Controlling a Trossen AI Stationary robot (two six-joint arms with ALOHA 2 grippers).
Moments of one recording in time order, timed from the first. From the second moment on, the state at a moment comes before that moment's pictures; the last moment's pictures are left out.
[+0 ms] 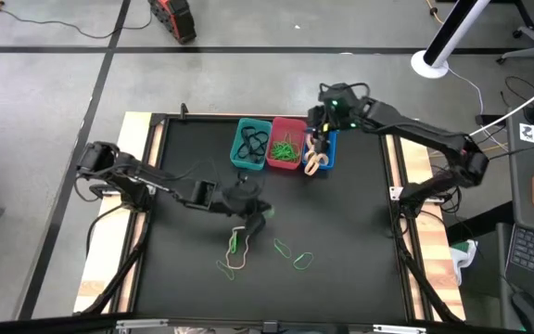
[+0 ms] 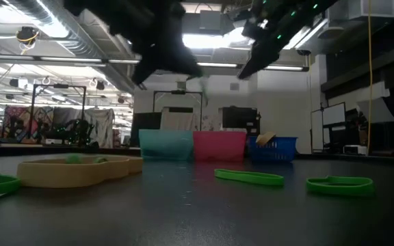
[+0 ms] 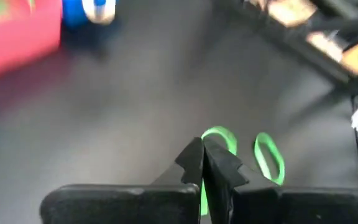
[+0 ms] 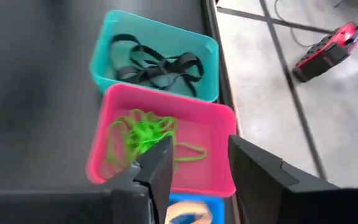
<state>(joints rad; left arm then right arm) -0.18 1.56 0.93 0.00 -0.31 -0.68 -0.55 1.46 1.26 -0.51 -0.14 -0.56</state>
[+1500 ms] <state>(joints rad) 0.37 1.87 0.94 0.62 -0.18 -0.22 0.28 1.44 1.01 -0.72 -0.20 -0.22</state>
